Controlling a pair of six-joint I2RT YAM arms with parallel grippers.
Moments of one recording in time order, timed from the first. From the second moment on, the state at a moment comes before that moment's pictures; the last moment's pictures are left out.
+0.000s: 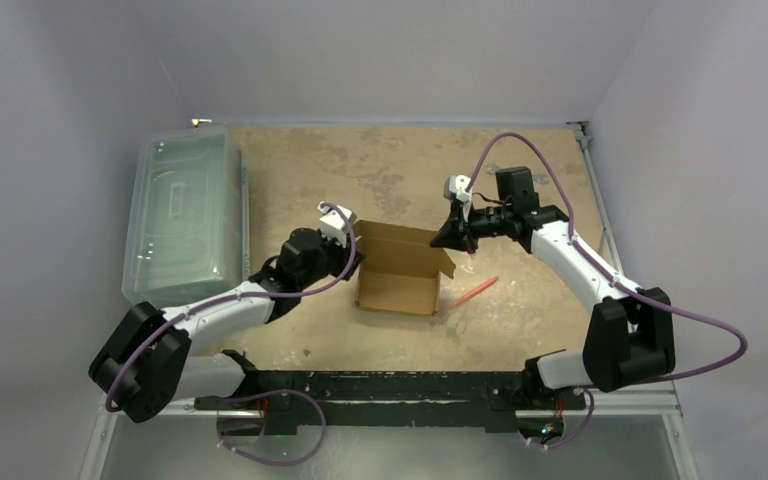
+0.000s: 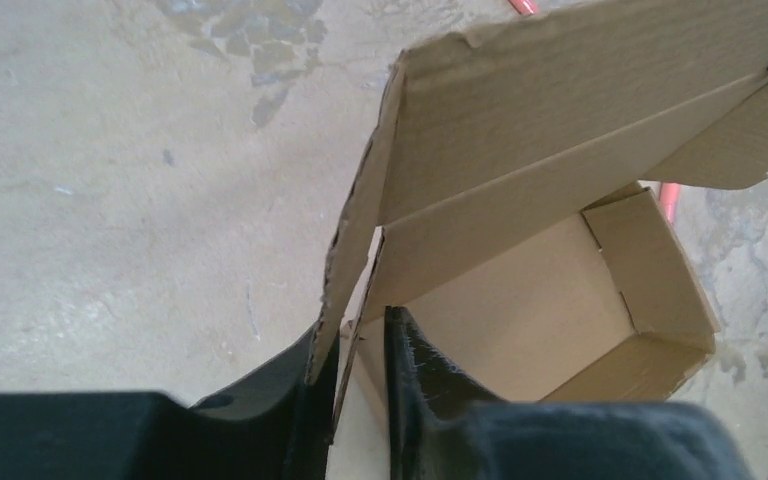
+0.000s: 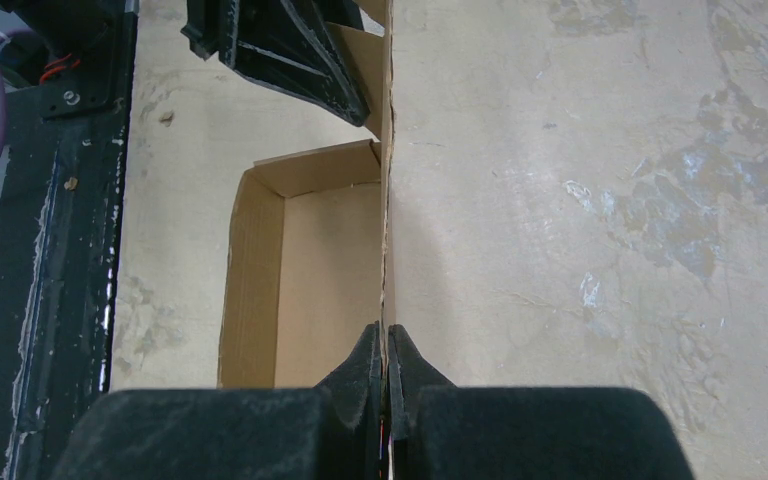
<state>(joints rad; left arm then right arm) -0.63 1.23 0.50 0.35 0.06 -0.22 0.26 1.39 0.99 -0.42 -1.01 -0.64</state>
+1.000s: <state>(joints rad) -0.63 1.03 0.36 0.37 -0.09 -0.21 0.07 1.42 0.99 -0.28 -0.62 -0.36</state>
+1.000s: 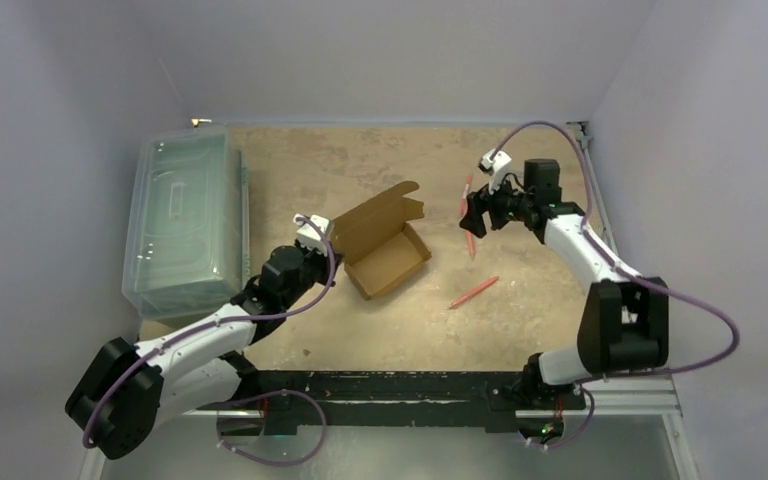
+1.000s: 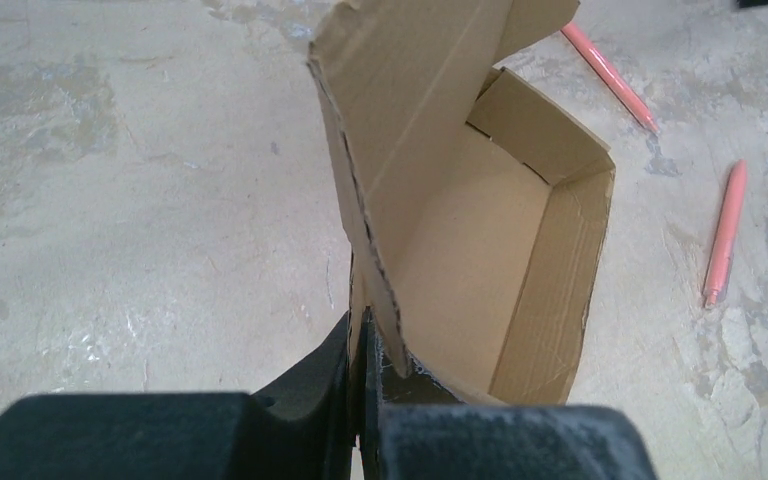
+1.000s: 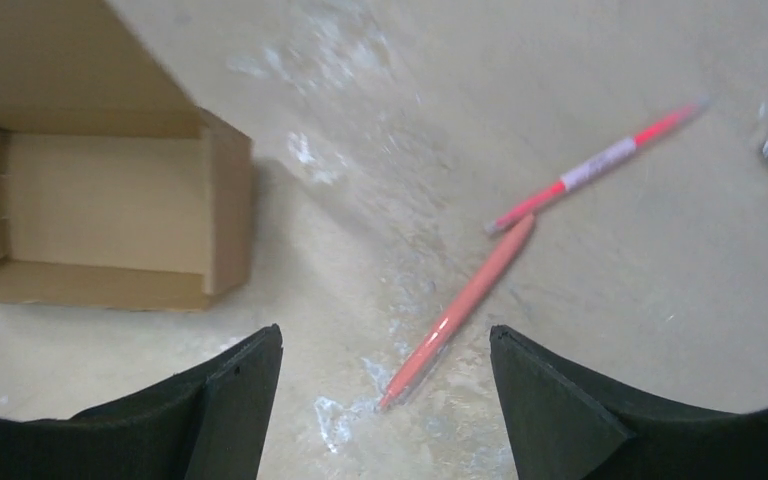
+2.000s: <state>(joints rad) -0.63 0.99 0.36 0.33 -0.09 -0.26 0.19 1.79 1.07 -0.25 -0.13 -0.23</state>
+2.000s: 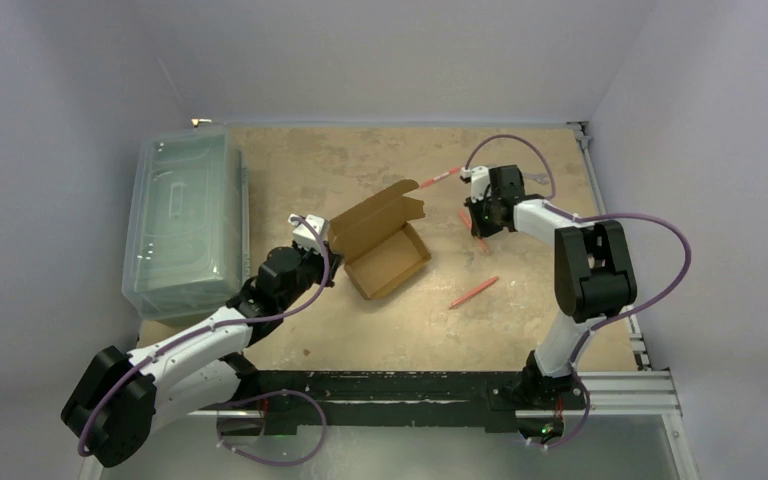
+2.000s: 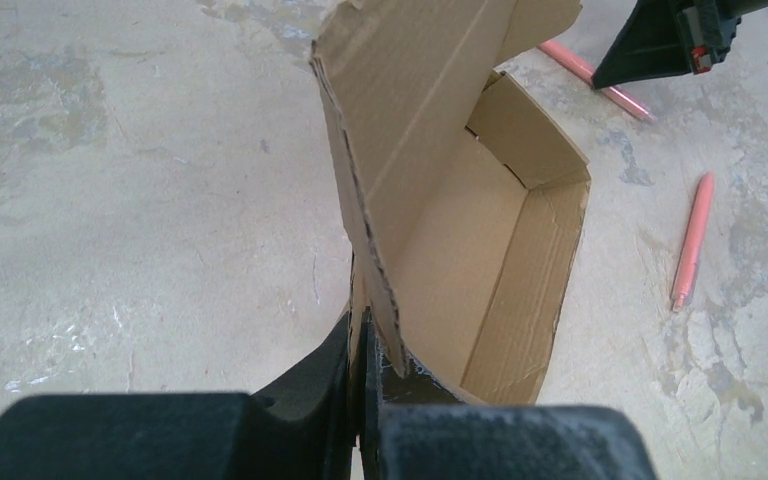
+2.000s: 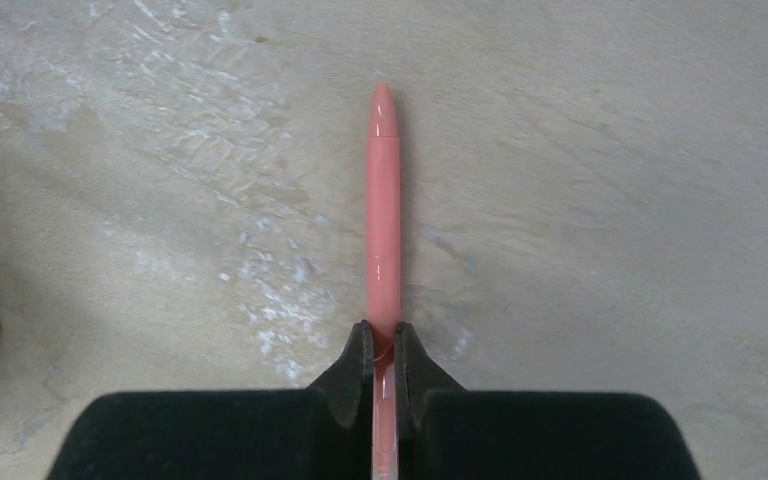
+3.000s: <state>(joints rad) -0.63 1.04 0.37 0.28 -0.16 -0.33 0.62 1.59 1.25 -0.51 -0.49 -1.04</state>
